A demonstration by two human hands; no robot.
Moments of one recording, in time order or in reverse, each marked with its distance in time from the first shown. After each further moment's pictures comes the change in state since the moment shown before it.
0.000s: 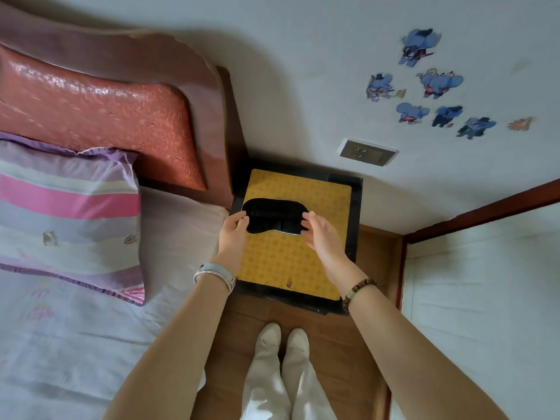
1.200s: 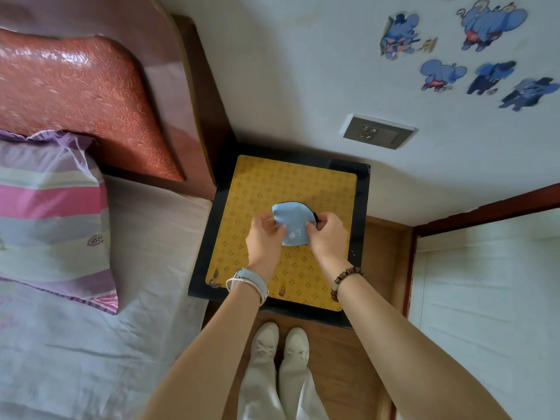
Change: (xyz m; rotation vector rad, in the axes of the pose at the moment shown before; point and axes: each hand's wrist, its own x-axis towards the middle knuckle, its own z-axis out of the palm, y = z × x) left_hand 0.036 -0.046 0.096 0.140 0.052 0.148; right_hand 0.090 0.059 -0.002 -0.273 0.333 -0.054
